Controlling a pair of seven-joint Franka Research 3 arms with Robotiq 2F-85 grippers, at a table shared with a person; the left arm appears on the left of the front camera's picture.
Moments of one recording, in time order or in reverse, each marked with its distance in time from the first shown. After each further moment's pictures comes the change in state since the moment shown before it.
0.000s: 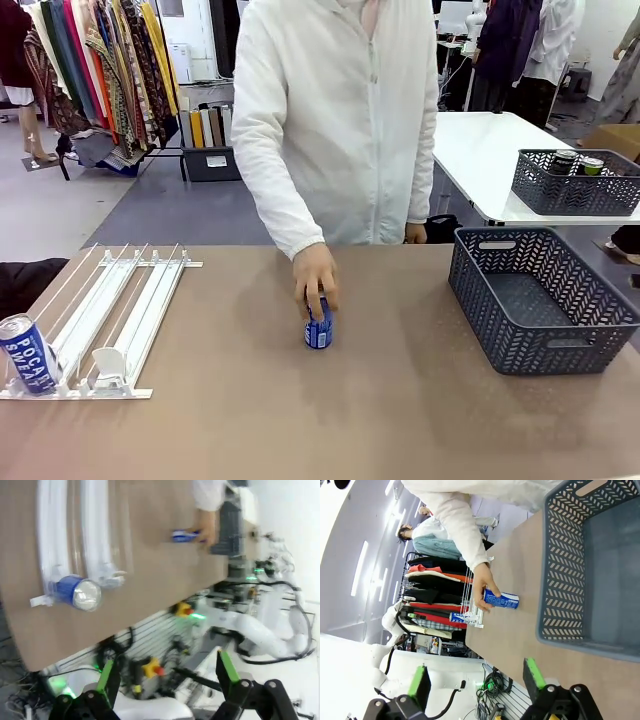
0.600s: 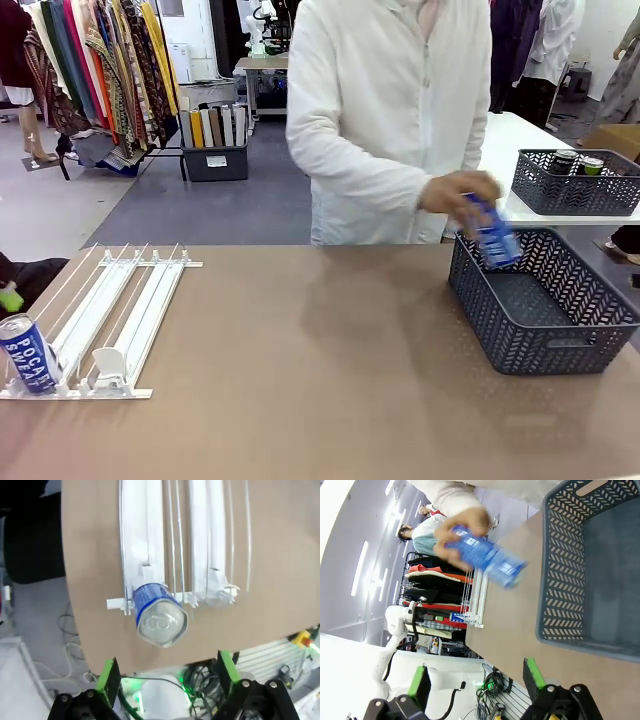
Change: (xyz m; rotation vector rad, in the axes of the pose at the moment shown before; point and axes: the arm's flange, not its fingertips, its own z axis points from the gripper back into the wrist) left arm 0.003 -0.021 -0.139 0.664 -0.021 -0.031; right arm 0.000 0.000 0.000 0.000 0.000 0.000
